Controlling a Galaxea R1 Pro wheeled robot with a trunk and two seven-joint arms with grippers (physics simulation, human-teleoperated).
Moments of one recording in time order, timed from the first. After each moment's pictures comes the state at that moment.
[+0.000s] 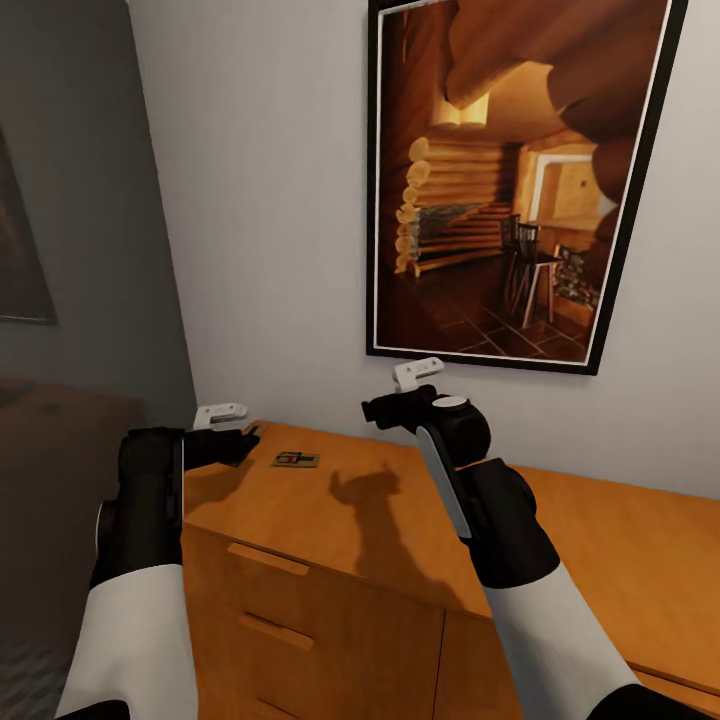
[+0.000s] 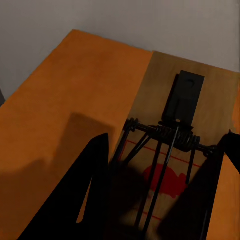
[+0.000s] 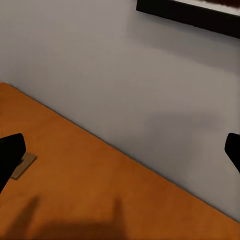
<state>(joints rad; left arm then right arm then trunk) -0.76 -0.17 0.39 -1.42 -0.62 1.03 -0.60 -0.80 0.17 0.33 -1.52 -0.02 1.04 -0.09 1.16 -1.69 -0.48</state>
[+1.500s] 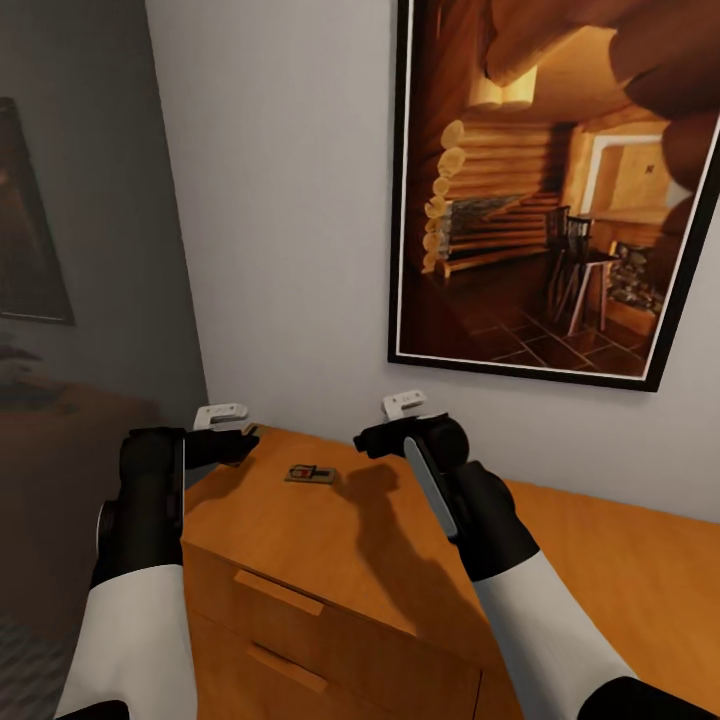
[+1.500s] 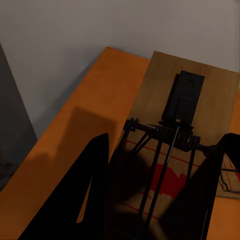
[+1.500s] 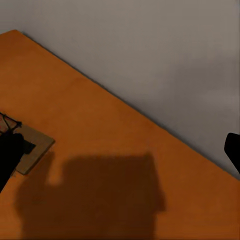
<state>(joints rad) -0.76 -0.17 0.38 -1.42 -0.64 1.03 -0.60 -0.81 0.17 0.34 -1.30 -0.12 1.04 -0.08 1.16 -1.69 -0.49</state>
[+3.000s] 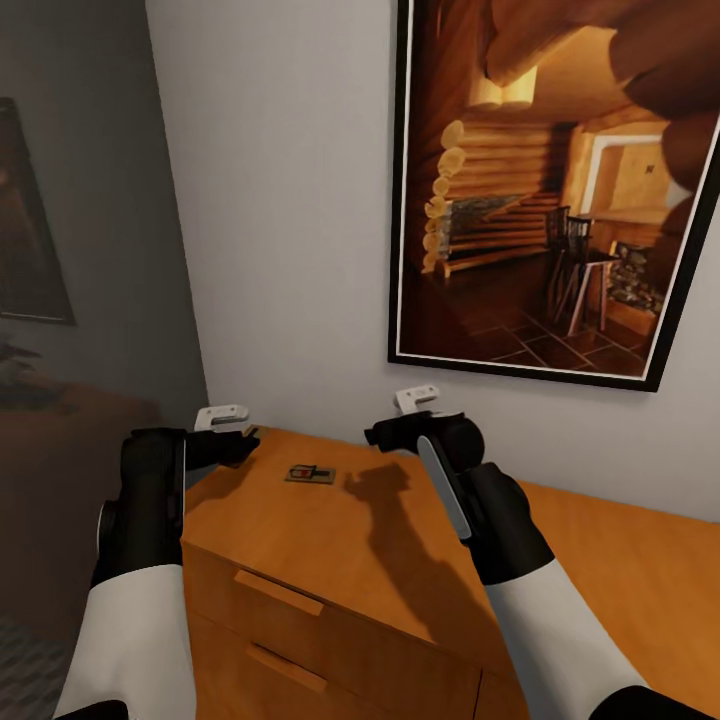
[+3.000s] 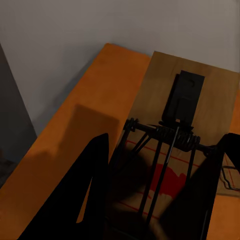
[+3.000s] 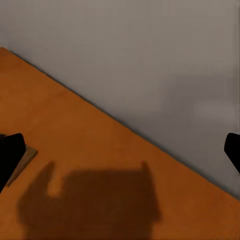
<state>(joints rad) -0.76 -0.17 0.38 -1.41 -0.64 1.03 -0.60 -0.79 0.15 0.31 -1.37 -0.11 1.04 -0.08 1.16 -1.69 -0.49</state>
